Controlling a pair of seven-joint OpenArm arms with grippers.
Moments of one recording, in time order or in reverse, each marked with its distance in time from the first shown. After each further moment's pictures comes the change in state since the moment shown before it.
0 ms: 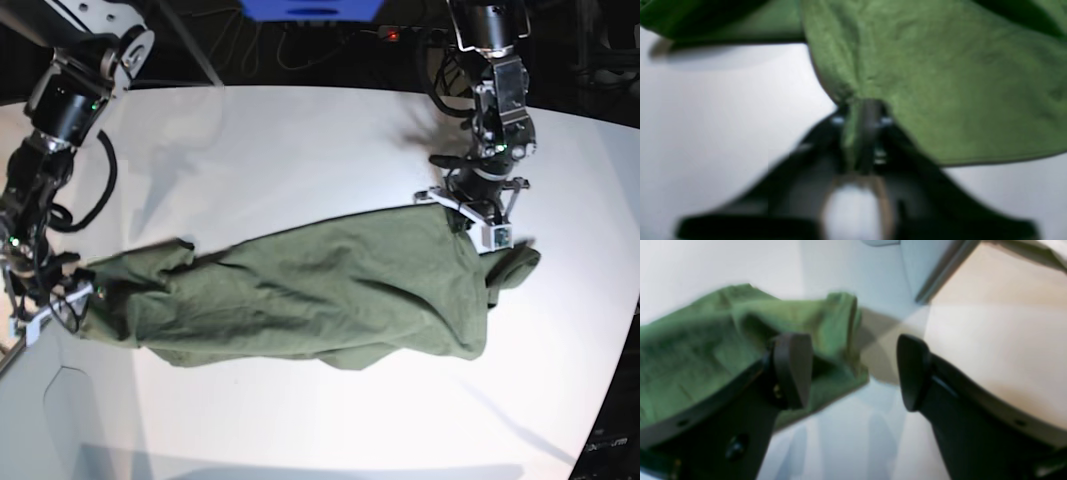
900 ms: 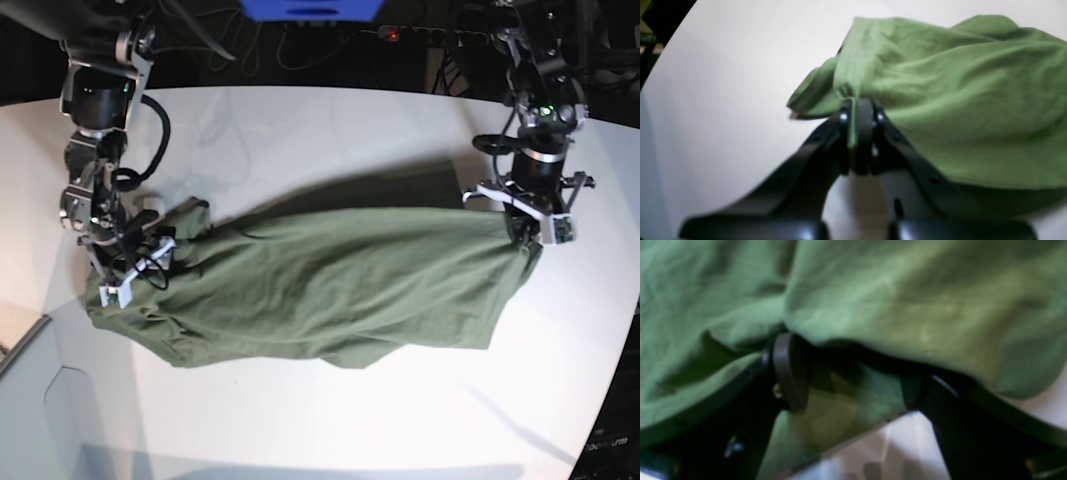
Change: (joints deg) left arm 11.4 0.8 -5.6 30.9 0.7 -0.6 3.8; right arm -1.6 -1.3 -15.2 -21.2 -0.2 -0.2 14.2
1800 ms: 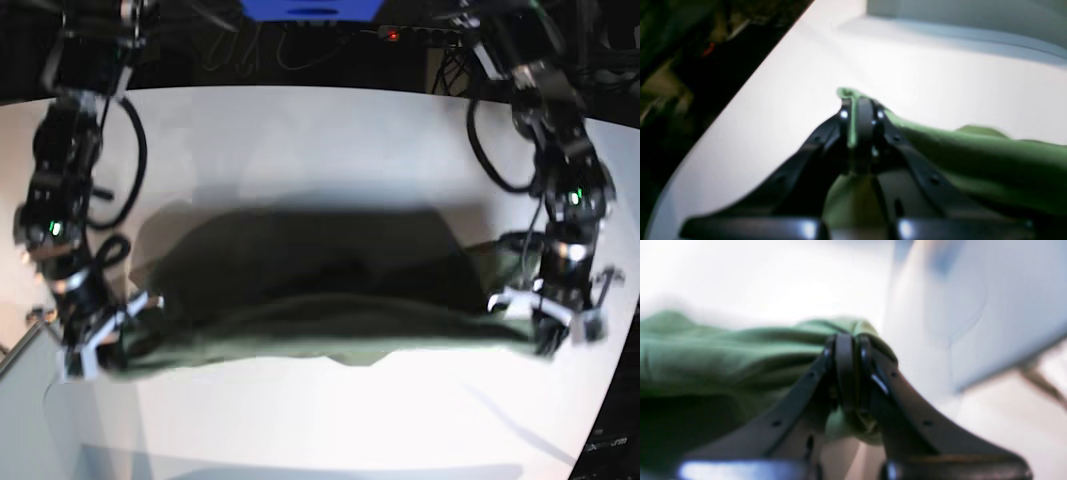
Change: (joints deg) left arm -19.0 -4.3 1.6 -3.4 0.3 -0.5 0.5; right arm -4.1 0.1 -1.7 39.0 0.2 1.2 -4.1
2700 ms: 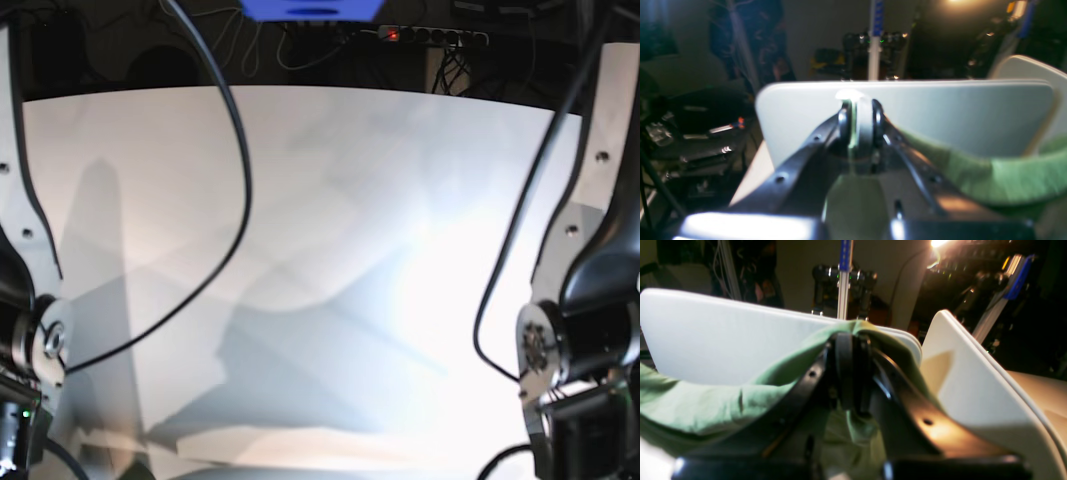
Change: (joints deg) left arm -67.6 -3.0 13.9 -51.1 -0.5 0.7 -1.6; right arm 63.6 5.5 -8.2 -44.5 -0.4 -0.4 8.9
